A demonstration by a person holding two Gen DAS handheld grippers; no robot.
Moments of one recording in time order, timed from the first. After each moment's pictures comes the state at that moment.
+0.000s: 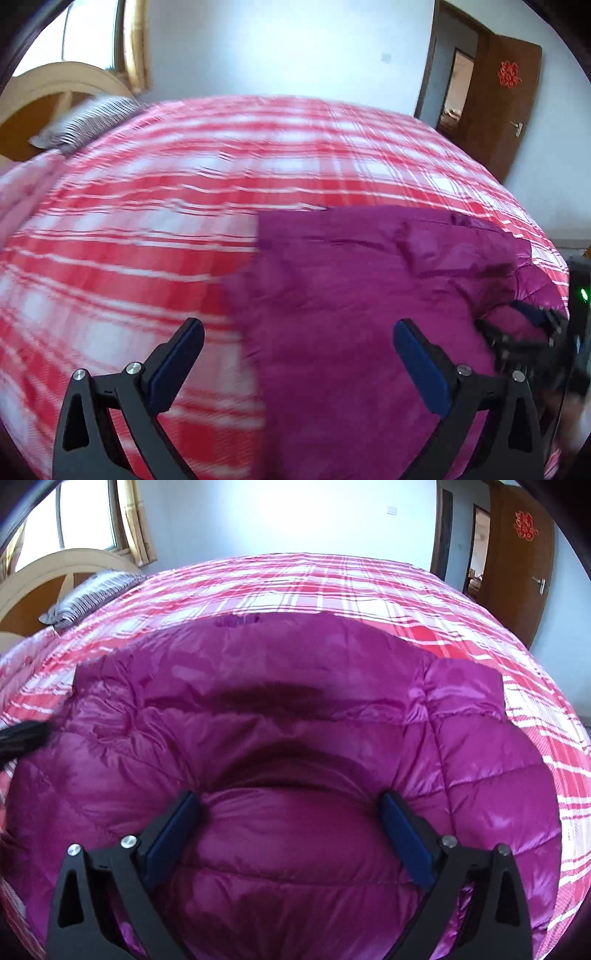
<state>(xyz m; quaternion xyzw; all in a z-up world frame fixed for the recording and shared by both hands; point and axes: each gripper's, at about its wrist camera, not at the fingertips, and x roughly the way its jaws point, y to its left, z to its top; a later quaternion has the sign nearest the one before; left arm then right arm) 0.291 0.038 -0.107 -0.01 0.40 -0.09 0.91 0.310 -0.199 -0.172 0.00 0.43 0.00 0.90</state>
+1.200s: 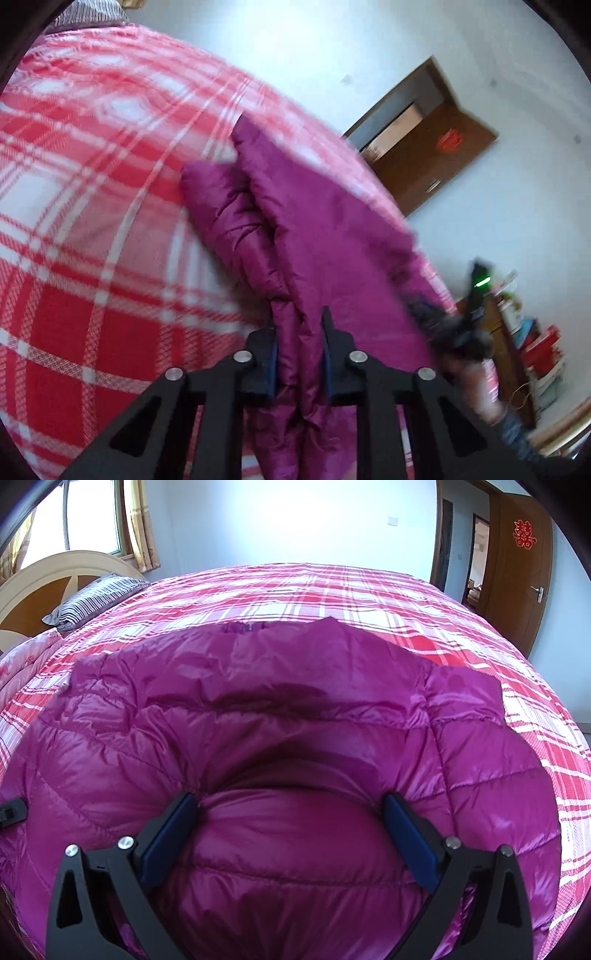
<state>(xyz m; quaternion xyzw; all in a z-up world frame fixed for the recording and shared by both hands) 0.252 0.095 -0.151 -0.25 0.39 -0.29 0.84 0.301 -0.198 -0.169 0.01 0.41 0.00 0.91</state>
